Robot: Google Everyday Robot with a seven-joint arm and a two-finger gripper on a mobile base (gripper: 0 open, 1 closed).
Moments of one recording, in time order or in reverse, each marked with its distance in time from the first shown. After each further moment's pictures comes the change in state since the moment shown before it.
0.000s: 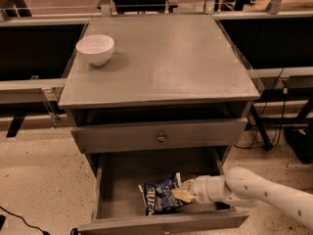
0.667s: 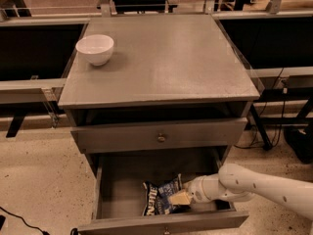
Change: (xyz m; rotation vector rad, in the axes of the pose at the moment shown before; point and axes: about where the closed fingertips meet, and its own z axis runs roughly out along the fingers) arm 0.024 -0.017 0.015 0.012 0.118 0.061
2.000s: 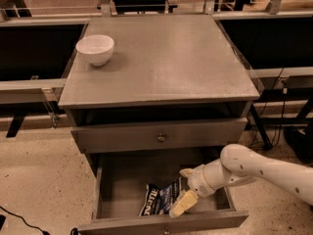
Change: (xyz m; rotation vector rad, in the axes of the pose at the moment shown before) arm -0.043 0.076 -0.062 -0.179 0.079 -0.344
